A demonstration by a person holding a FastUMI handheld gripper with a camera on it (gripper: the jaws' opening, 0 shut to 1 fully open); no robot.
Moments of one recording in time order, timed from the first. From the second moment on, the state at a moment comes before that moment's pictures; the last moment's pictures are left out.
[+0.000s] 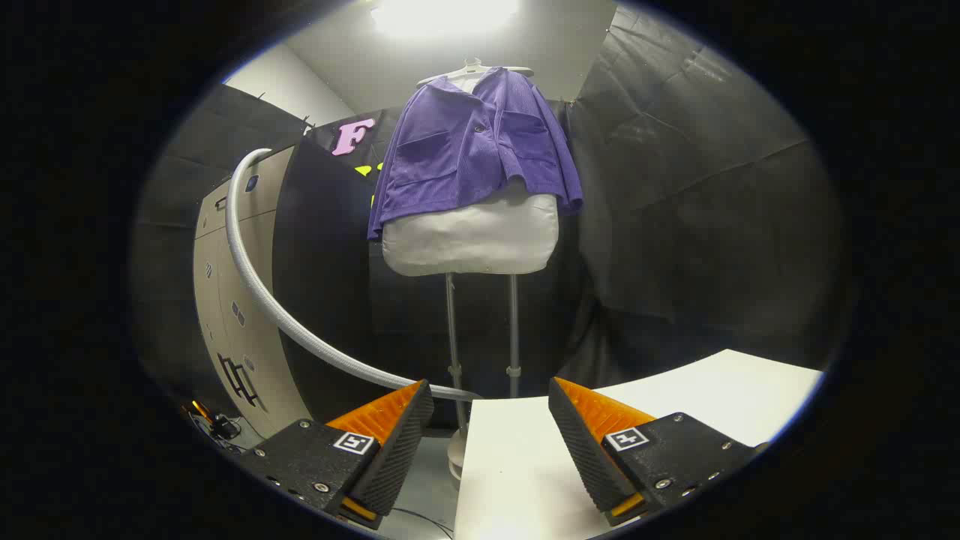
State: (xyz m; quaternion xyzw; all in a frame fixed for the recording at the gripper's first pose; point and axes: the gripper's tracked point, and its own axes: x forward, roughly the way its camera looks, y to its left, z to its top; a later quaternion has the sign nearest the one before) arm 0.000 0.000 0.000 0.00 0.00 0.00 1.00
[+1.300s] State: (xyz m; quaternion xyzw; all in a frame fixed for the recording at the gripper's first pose) arm 0.091 0.020 0.083 -0.05 0.05 -0.01 1.00
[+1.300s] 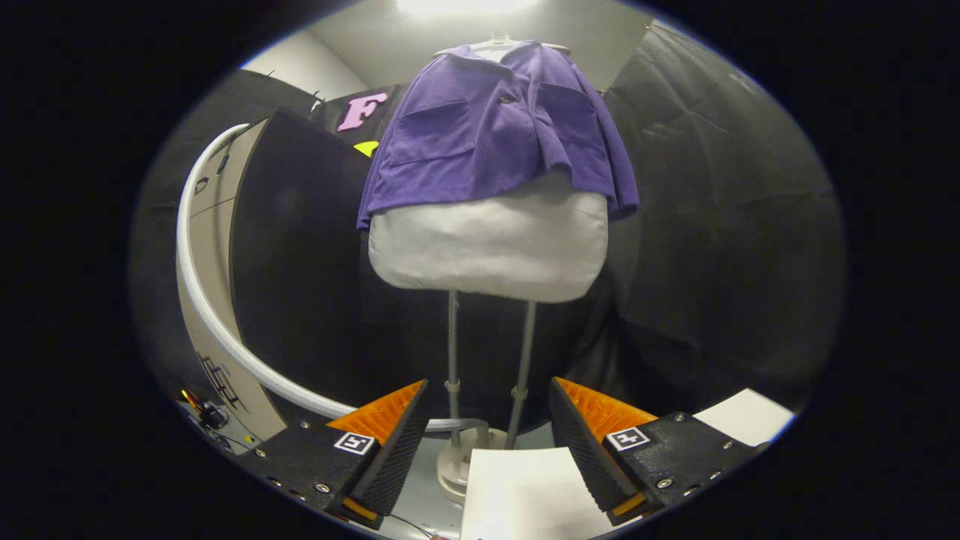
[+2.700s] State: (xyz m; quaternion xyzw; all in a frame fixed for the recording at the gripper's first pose) arm -0.032 0.379 0.514 -0.04 0.01 0.00 1.00
